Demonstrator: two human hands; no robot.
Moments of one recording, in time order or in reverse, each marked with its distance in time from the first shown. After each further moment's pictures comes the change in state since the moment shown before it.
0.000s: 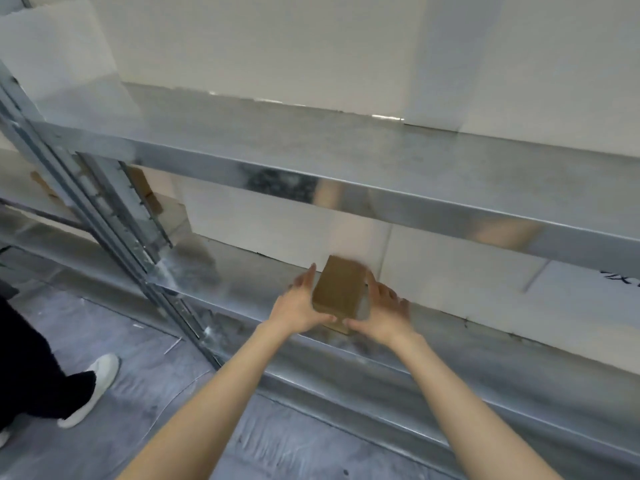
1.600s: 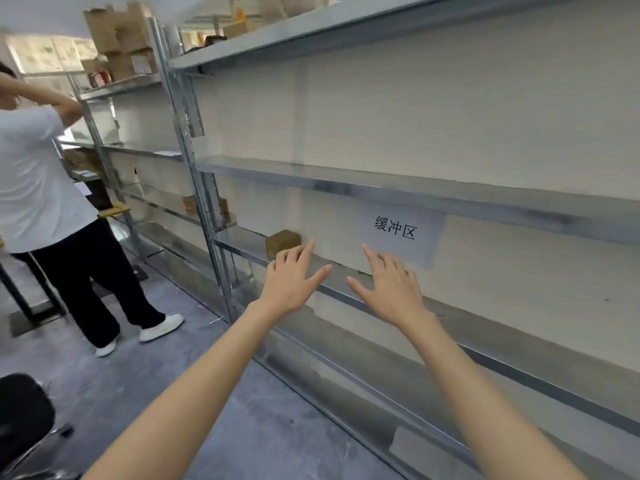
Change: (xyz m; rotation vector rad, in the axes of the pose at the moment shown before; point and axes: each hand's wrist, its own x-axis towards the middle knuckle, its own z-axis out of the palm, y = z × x) left_hand -0.493 0.504 0.235 0.234 0.640 -0.068; right_hand -0.532 0.419 -0.173 -0.036 0.473 -0.523
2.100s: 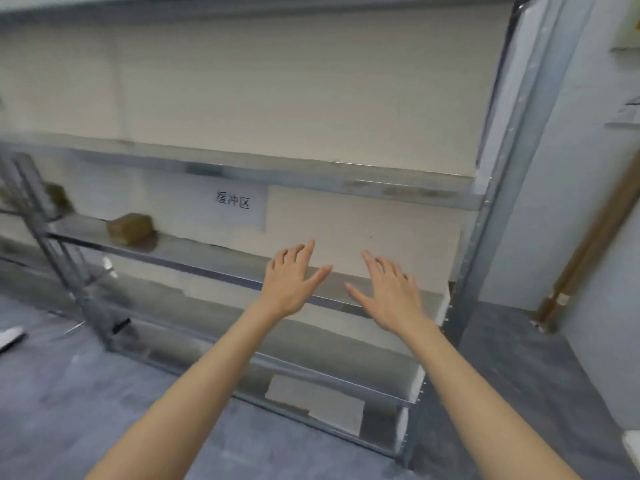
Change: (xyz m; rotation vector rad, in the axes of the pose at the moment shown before) left_hand -0.132 0.361 0.097 -0.183 -0.122 0.270; right_hand -0.272 0.264 -0.177 -0.191 -0.002 0.303
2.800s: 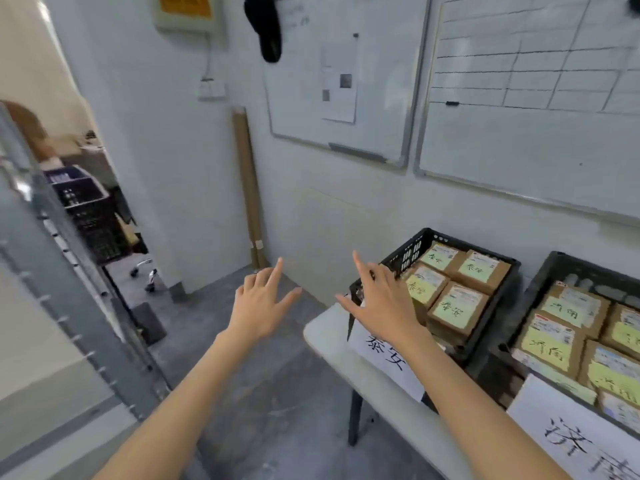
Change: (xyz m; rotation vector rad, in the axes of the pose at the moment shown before) left_hand -0.007 0.482 0.281 -0.196 -0.388 0.837; right_hand -0.293 0.411 -0.130 -0.254 0.133 0.963
